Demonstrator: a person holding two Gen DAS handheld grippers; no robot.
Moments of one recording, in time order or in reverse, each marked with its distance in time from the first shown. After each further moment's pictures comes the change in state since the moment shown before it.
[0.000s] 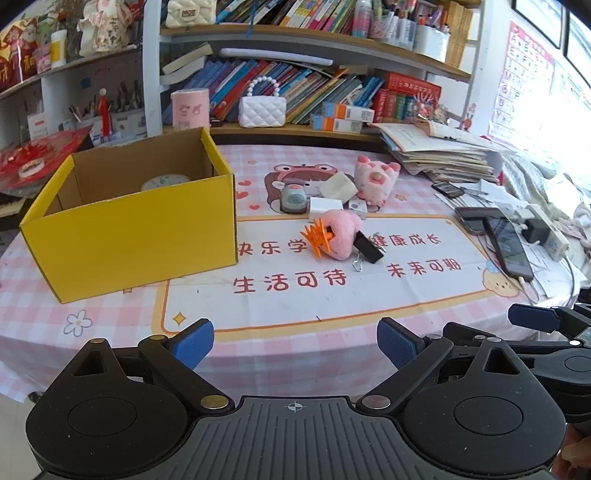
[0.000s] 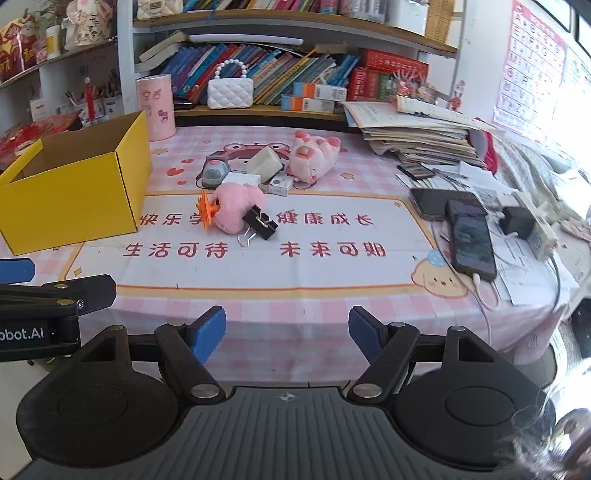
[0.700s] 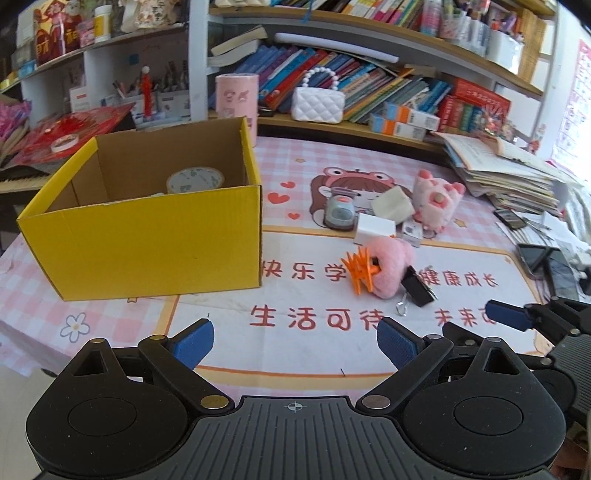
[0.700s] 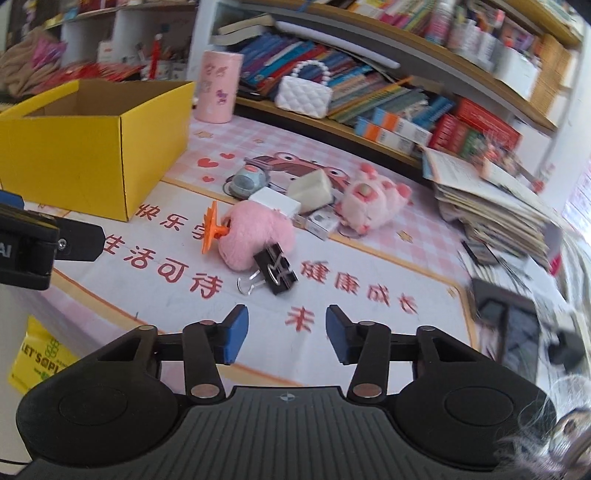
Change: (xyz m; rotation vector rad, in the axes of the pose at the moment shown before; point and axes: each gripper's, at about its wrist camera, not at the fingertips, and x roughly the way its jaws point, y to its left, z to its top) left arm 0.055 -0.006 0.037 -0.139 0.026 0.168; right arm 0.101 -0.003 0.042 -0.346 -0.053 0.134
